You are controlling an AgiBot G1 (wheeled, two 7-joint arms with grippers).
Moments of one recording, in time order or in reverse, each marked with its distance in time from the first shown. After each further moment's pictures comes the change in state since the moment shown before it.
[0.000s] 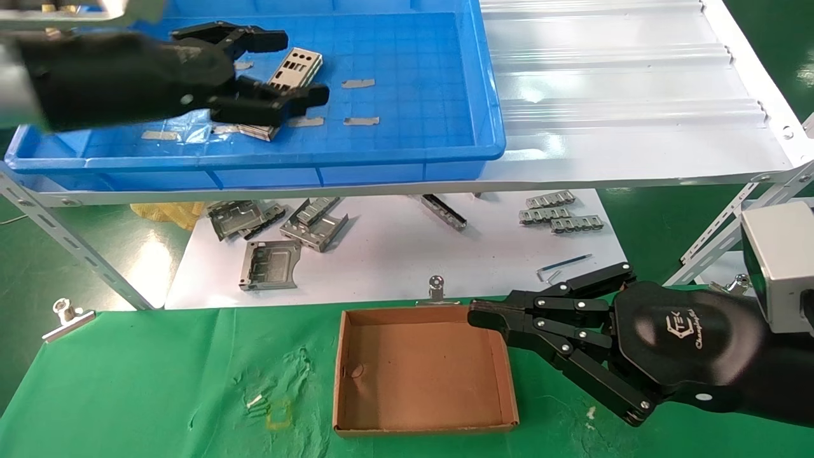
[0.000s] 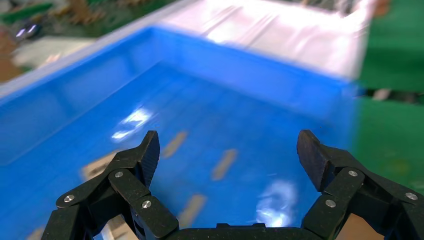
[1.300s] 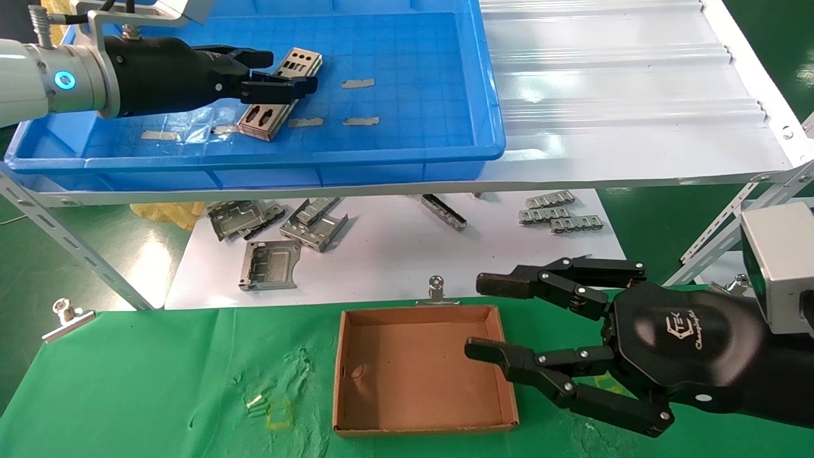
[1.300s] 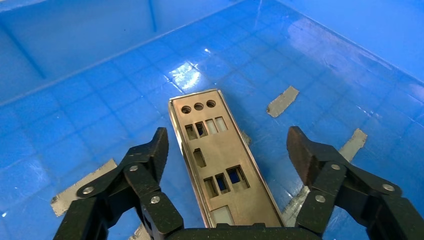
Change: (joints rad) left arm -0.228 0.218 0.072 0.558 0.144 -0.217 0.072; right arm 0.000 0.000 0.000 0.000 0.000 0.000 0.000
